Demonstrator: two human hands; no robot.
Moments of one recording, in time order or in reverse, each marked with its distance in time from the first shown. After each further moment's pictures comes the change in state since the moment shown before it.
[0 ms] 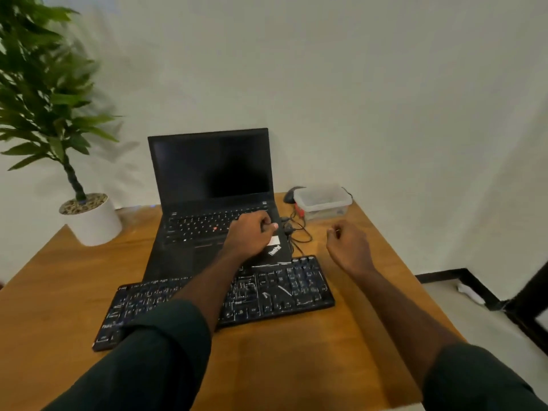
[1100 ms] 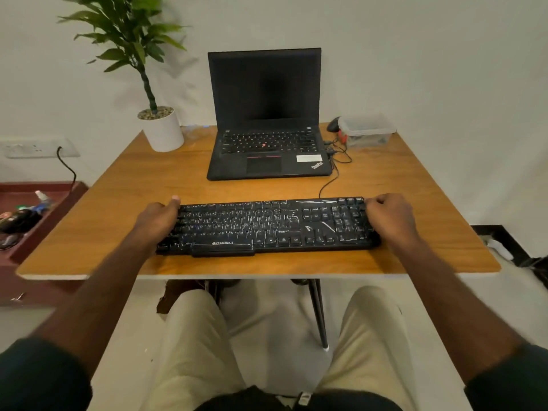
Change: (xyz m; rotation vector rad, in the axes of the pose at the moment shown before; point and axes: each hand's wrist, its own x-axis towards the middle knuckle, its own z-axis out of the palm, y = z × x) left_hand -0.263 -0.149 -0.140 -0.339 0.119 -0.877; right_hand -0.144 0.002 -0.024 0.061 -0.136 0.177
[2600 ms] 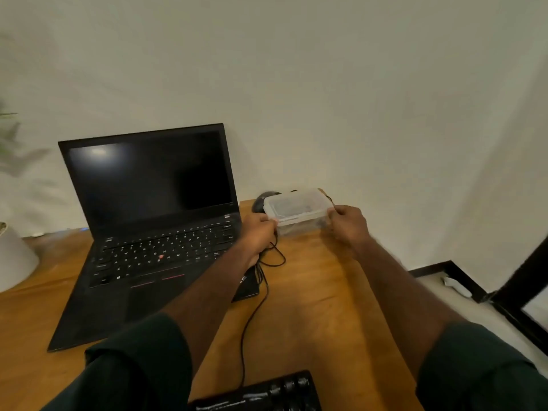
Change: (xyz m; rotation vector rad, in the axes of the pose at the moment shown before) left_hand 0.096 0.303 0.356 -0.190 -0.405 0.364; right_hand 0.299 0.017 -0.007 0.190 0.074 0.117
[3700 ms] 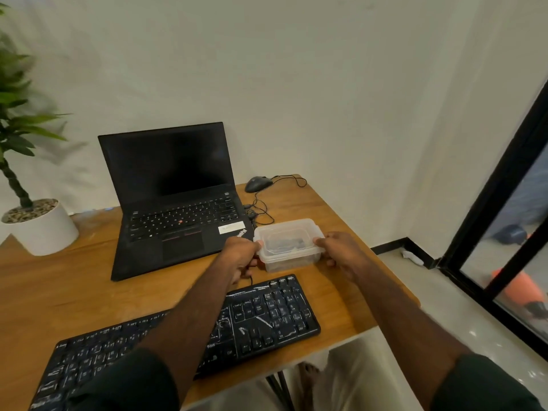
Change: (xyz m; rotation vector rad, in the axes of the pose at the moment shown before) left_hand -0.180 -0.039 -0.054 -0.038 -0.119 -0.245; right_hand -0.225 0.016 -0.057 0.084 -0.144 0.185
